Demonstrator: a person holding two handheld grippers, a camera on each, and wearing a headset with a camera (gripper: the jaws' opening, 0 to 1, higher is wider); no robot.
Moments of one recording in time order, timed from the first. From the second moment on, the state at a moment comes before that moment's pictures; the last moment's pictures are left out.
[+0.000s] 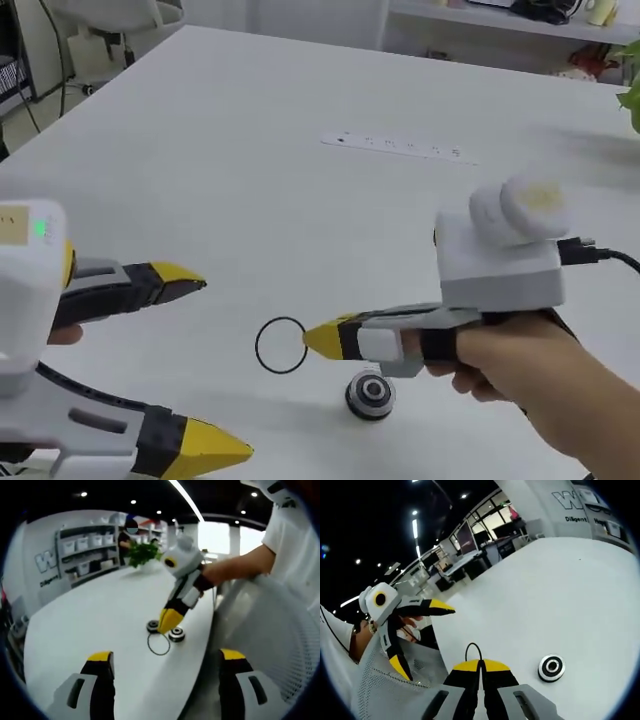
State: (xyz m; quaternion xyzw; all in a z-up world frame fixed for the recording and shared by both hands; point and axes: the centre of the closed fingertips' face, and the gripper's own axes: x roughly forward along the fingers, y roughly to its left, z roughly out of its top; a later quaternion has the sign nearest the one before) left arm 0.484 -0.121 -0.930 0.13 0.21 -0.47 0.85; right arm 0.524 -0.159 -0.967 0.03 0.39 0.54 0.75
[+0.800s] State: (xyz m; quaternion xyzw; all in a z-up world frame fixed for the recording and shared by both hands) left arm 0.485 -0.120 -0.931 0.13 0.21 -0.47 0.85; right arm 0.524 -0.162 -1.003 -0.02 0.41 0.51 0.75
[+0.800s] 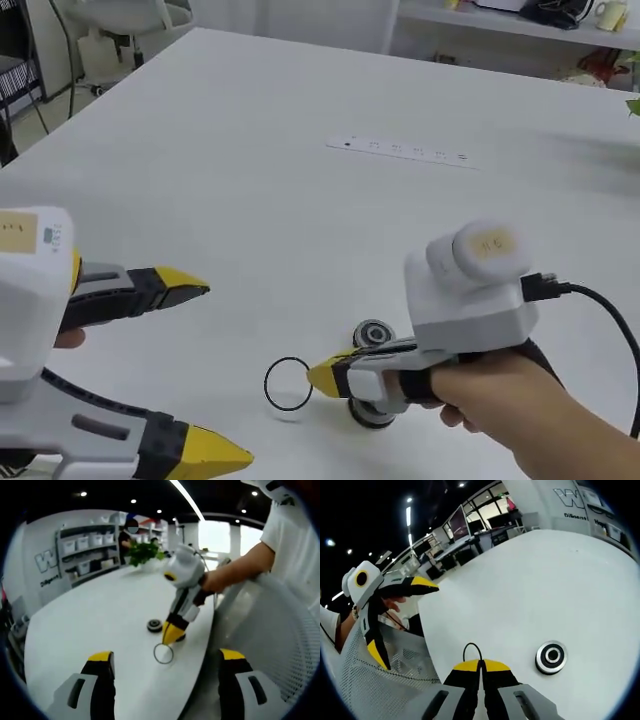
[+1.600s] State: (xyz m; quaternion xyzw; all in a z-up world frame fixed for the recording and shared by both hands) left arm 0.485 -0.118 -0.931 0.13 0.21 -0.46 0.85; right arm 0.522 -0.163 -1.016 -0.06 0.42 0.51 0.75
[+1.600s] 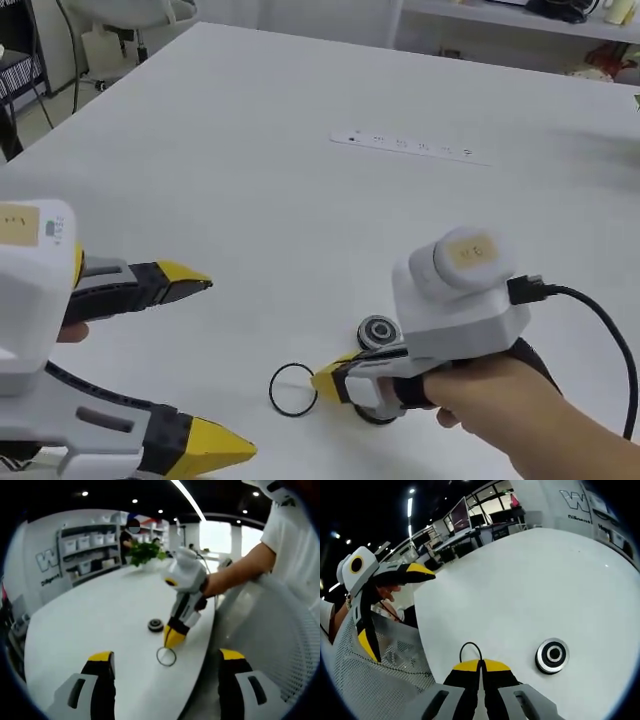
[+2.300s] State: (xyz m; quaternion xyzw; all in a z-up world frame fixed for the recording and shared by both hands) left arm 0.486 -0.117 -0.931 0.13 0.21 -0.46 0.85; right arm 0.532 -0.164 -0.998 -0.05 0.39 0.51 0.76
